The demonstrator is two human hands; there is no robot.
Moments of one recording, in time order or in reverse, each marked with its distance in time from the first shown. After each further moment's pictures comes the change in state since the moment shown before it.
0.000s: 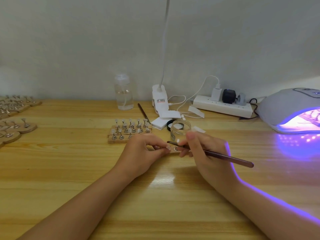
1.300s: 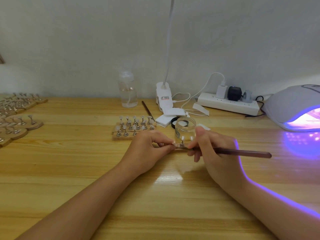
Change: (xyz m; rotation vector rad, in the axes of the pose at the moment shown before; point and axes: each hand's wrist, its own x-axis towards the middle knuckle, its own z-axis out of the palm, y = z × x) left_hand 0.000 0.001 0.000 -0.009 -0.015 -0.047; right_hand -0.002 -0.006 0.000 0.050 0.046 0.095
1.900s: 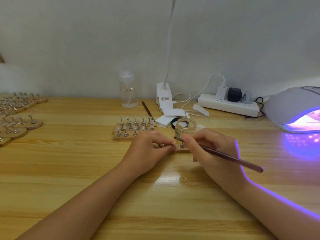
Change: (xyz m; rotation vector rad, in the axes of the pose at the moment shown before) left_hand 0.000 0.000 -0.001 0.014 -0.015 0.002; right_hand 0.002 -0.006 -0.002 -0.114 -0.035 -0.039
